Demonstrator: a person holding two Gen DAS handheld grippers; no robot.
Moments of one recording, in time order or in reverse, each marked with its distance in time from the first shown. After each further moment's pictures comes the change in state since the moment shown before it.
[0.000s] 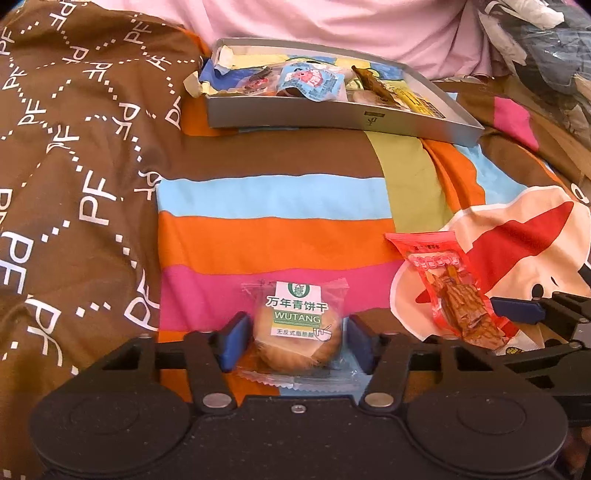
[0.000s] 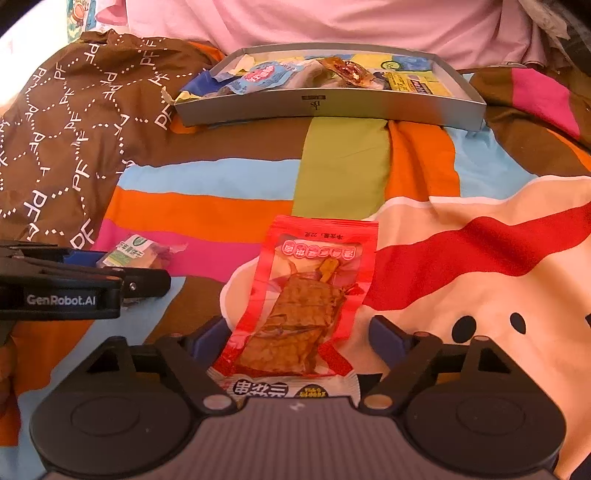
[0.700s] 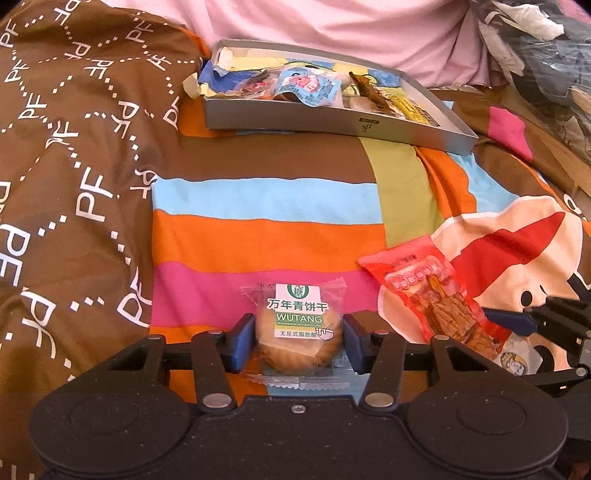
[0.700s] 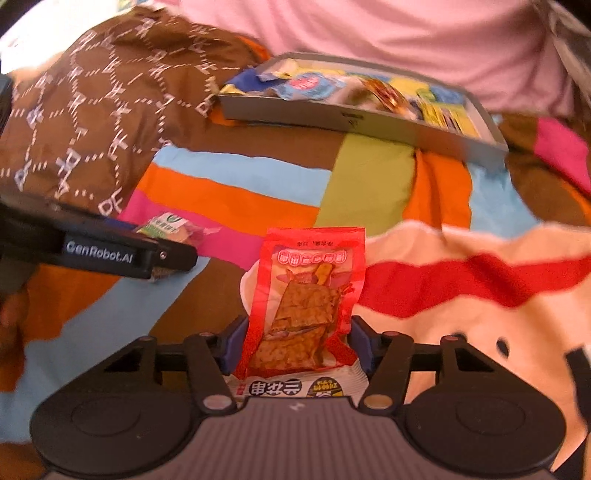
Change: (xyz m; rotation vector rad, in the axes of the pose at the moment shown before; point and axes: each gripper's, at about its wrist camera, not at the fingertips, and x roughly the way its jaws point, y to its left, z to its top) left arm -0.004 -0.003 -0.001 -0.024 -0.014 -0.031; right arm -0.018 0.015 -0.005 -0.212 -0.028 -0.012
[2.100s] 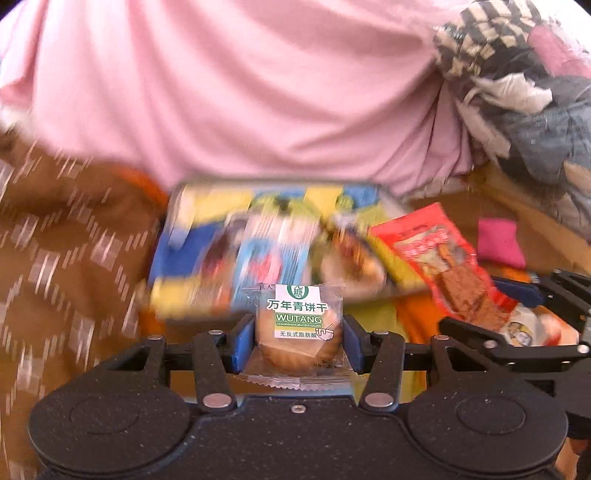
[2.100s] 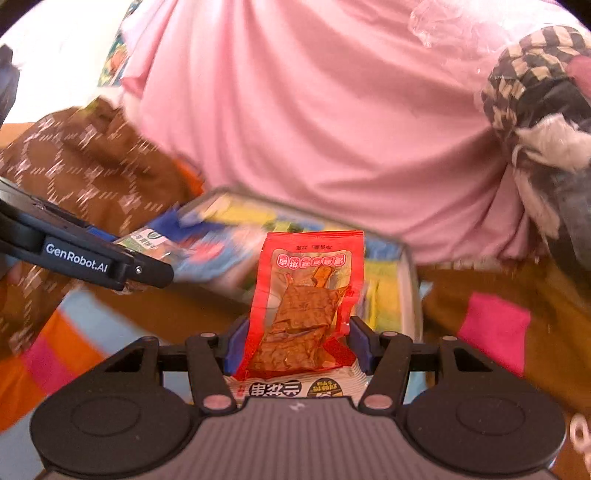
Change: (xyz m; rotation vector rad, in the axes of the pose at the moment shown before) left arm 0.004 -0.033 0.139 0.120 -0.279 -0.007; right arm -0.002 -0.080 0.100 -0.075 -0.379 -0.150
